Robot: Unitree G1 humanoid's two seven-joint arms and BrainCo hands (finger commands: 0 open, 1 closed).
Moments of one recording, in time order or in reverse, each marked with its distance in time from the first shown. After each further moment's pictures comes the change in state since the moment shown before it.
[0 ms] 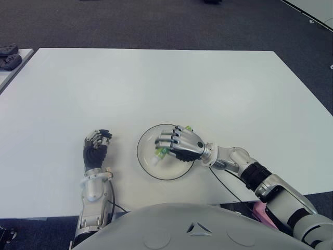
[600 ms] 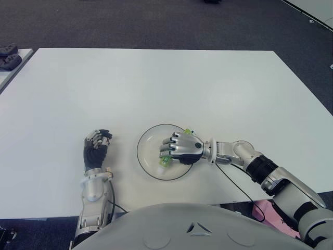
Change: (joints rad) left arm 0.001 0.000 0.000 -0.002 0.001 0.002 0.000; right arm -0.040 -0.070 -0.005 -0.106 0.042 0.020 0.356
